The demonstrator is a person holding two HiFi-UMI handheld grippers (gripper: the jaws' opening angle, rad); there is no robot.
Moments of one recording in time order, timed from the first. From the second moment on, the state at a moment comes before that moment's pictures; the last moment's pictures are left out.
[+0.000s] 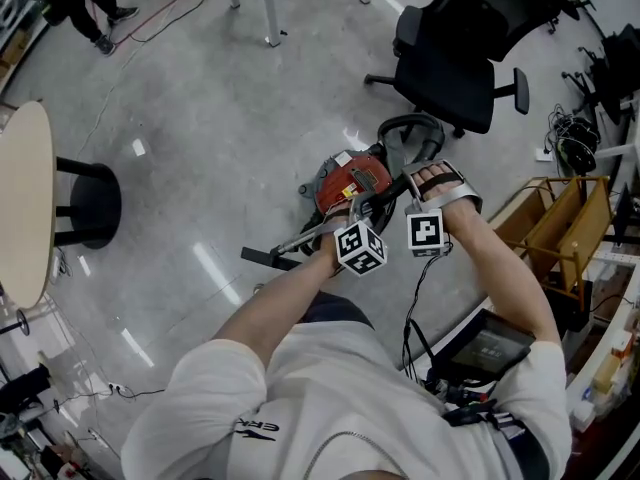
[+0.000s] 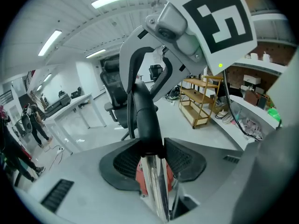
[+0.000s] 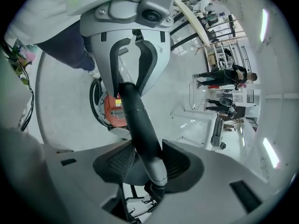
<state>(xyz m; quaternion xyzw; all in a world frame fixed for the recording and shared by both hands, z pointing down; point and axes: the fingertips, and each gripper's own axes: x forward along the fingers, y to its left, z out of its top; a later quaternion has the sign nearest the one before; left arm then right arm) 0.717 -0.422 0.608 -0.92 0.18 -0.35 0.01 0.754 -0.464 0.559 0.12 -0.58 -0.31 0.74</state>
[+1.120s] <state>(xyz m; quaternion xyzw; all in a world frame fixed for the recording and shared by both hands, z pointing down) 0.768 -0.478 0.658 -0.88 0.22 -0.42 -0.01 0.803 -0.514 0.600 0.09 -0.61 -0.37 0.69</state>
